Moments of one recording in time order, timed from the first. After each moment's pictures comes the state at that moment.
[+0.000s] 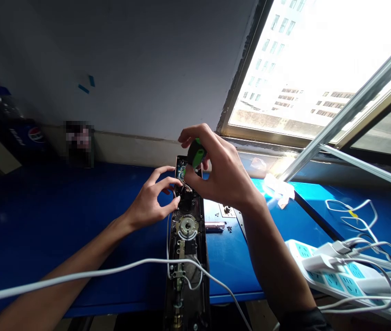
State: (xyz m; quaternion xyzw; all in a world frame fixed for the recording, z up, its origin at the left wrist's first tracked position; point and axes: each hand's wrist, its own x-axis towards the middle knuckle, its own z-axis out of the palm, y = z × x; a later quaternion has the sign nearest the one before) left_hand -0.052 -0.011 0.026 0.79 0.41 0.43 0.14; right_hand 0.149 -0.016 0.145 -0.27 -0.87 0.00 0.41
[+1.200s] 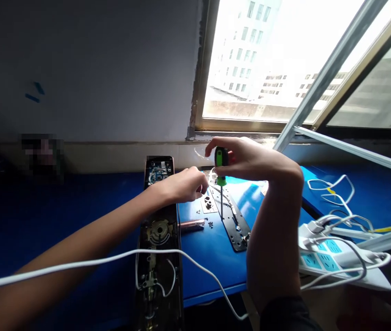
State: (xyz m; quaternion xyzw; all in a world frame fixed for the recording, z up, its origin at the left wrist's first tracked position) left_hand 0.084 0.037 0.102 0.93 0.32 0.06 0.16; right_hand 0.278 -0.006 0.179 -0.49 -0.84 0.14 0.17
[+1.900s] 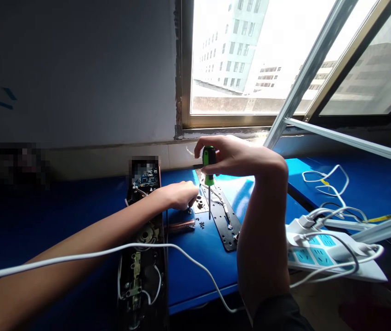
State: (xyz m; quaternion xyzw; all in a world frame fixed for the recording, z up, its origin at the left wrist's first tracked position) left_hand 0.118 0.058 0.064 0.93 0.32 -0.13 0.12; right_hand 0.293 0.003 0.174 -0.49 -0.84 0.16 0.19
